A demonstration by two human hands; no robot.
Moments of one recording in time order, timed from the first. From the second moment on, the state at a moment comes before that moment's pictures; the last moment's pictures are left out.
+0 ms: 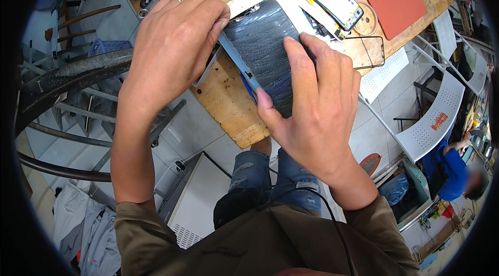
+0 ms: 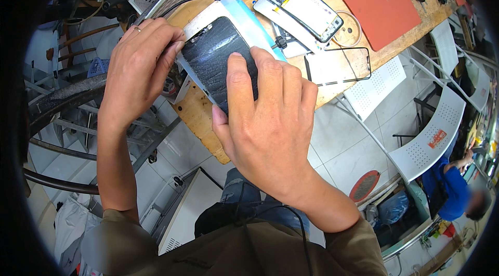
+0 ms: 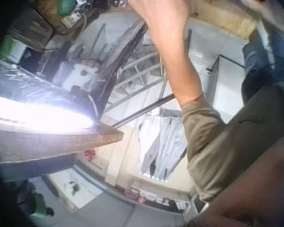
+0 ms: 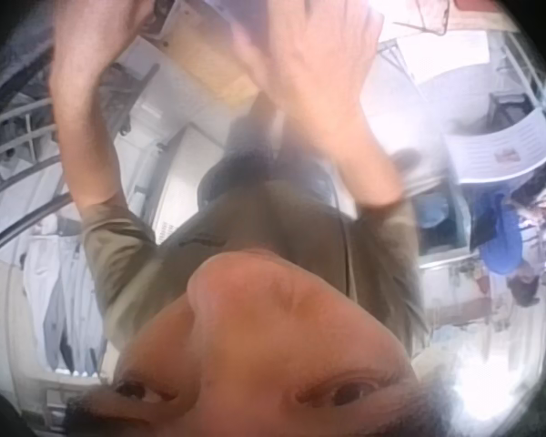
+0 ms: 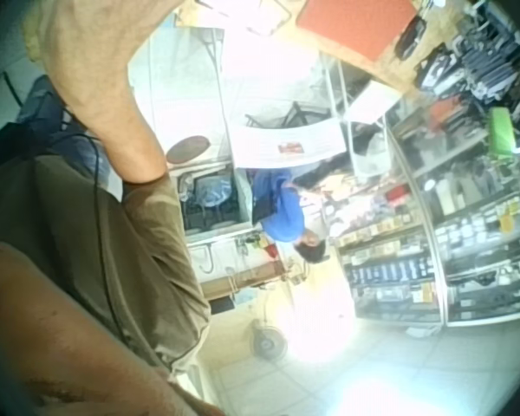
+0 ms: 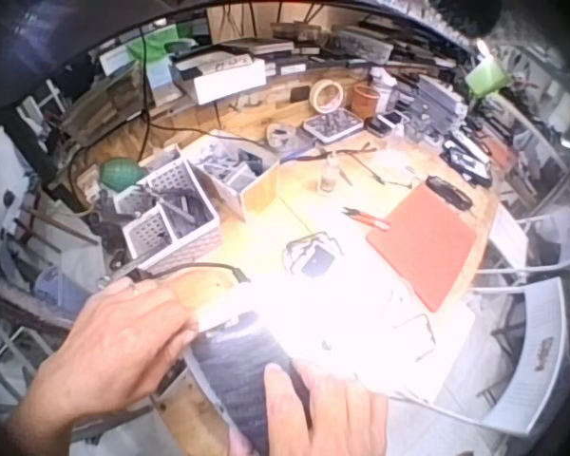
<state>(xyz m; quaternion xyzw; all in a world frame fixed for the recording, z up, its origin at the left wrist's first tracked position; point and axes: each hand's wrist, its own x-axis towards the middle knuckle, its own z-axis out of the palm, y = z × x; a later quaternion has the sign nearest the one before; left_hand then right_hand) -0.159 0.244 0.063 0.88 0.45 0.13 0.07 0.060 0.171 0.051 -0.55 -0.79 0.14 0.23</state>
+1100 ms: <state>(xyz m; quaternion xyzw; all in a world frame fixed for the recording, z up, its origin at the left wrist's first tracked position) -0.169 0.228 0.049 0.68 0.62 0.29 0.28 0.062 0.171 0.055 -0.56 -0.78 0.16 0.22</state>
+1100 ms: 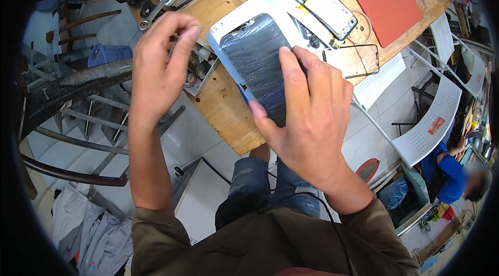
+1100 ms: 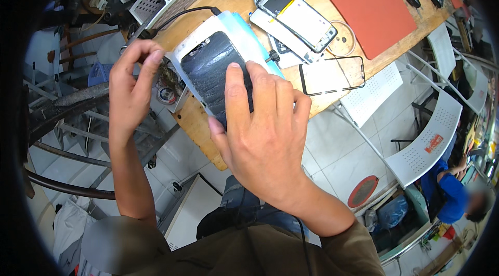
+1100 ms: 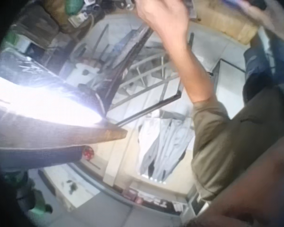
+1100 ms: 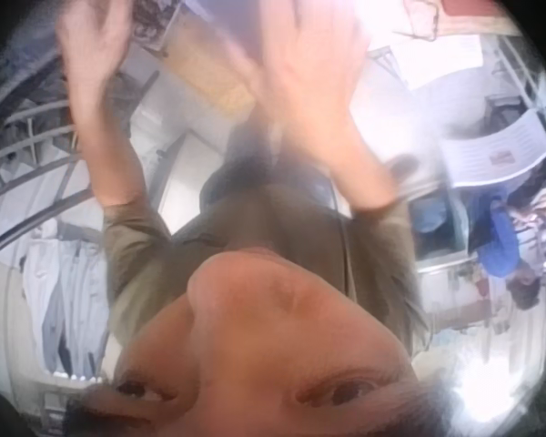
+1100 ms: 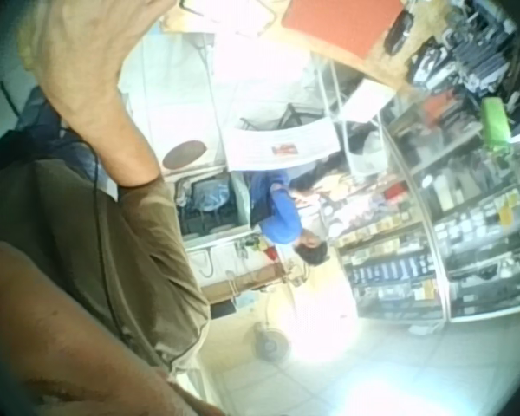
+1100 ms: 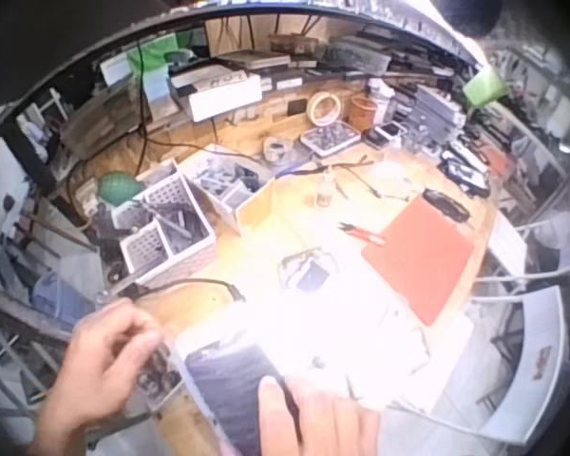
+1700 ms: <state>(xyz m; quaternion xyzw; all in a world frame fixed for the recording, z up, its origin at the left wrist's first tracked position) -0.134 0.048 -0.001 0.36 0.73 0.41 0.40 0.133 0.468 -0.077 -0.62 -0.68 0.12 0.37</state>
